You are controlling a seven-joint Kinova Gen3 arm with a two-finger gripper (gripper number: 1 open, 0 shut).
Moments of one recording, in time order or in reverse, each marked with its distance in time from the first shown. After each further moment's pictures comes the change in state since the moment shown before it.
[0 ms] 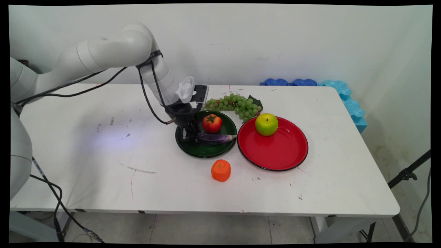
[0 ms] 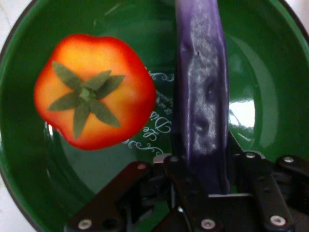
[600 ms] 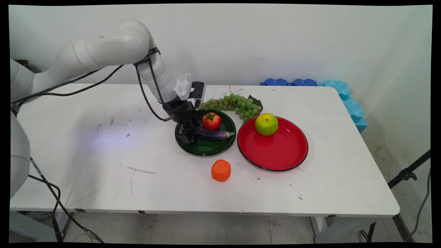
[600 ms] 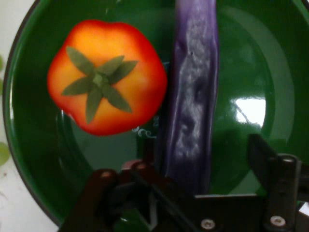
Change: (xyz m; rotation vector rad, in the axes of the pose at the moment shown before) arm -0.006 -0.007 -0.004 0.030 -0.016 -0.027
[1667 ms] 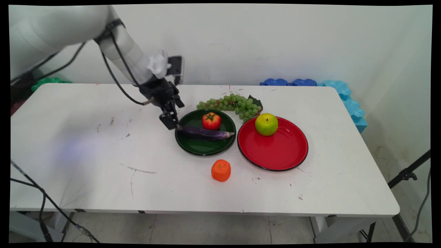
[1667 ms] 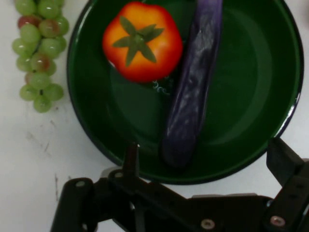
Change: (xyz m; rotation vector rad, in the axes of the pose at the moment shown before) arm -0.023 0.023 -0.085 0.097 0.036 -0.110
